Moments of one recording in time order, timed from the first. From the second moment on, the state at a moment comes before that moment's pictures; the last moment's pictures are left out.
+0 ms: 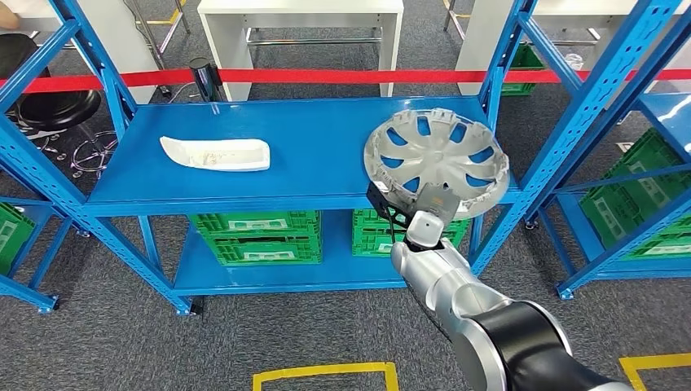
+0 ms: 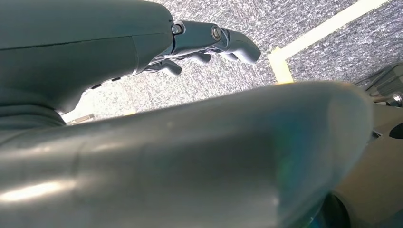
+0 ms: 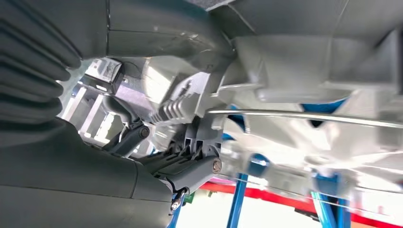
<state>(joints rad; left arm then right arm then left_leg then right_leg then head) -0.08 -0.15 0.89 -0.20 -1.26 -0.34 -0.06 -0.74 0.07 0.22 -0.26 1.53 -0.40 0.40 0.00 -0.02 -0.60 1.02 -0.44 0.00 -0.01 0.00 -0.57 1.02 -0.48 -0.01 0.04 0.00</state>
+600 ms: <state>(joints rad) -0.08 -0.15 0.89 -0.20 -1.26 -0.34 -0.05 -0.73 0.07 0.22 -0.26 1.53 -0.40 0.40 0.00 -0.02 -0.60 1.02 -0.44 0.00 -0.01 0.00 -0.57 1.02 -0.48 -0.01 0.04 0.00</state>
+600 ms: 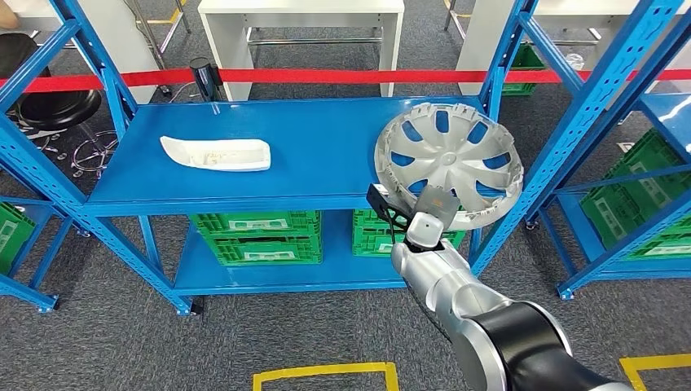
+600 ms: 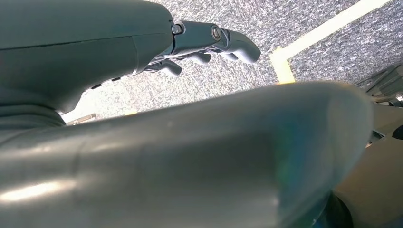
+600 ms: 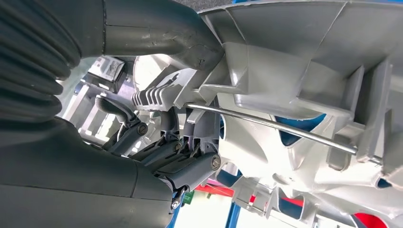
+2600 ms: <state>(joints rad) -0.07 -0.14 0.90 -0.20 -1.22 -0.34 -0.12 -1.09 -0.03 0.61 -0.25 1.56 -0.22 0.41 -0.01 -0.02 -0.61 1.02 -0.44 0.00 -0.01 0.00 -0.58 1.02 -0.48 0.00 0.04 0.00</state>
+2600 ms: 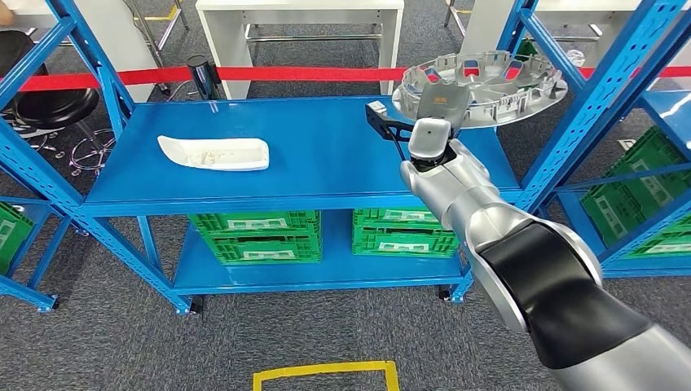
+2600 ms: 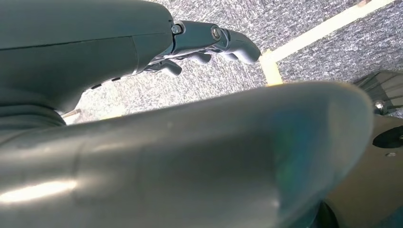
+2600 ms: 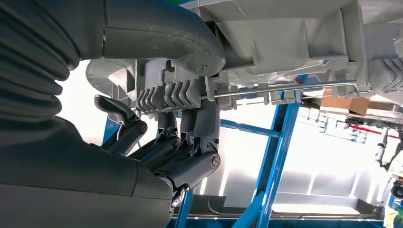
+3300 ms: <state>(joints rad) -0.07 -0.12 0.89 -0.20 -1.23 -0.34 -0.14 -1.09 -0.02 0.61 -0.25 1.56 -0.21 0.41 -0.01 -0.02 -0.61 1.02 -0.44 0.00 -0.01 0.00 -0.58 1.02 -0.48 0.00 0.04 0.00</state>
